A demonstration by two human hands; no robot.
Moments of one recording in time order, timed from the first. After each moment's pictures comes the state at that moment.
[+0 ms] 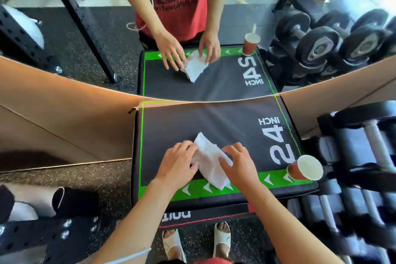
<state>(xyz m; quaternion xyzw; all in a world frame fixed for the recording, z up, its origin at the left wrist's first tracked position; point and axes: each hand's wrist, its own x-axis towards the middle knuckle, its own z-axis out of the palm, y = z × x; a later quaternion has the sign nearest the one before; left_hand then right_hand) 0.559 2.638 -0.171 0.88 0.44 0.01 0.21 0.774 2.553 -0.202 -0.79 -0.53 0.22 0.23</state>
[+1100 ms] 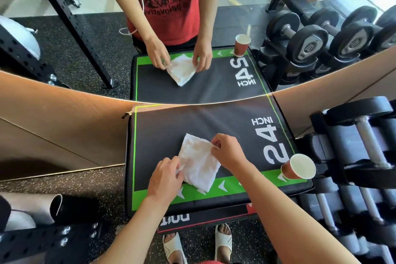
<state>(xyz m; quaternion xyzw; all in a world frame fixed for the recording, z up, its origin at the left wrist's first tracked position) 0.551 2.611 -0.194 0.80 0.55 0.07 0.25 0.789 2.608 -0.181 -0.79 -0.50 0.29 0.21</state>
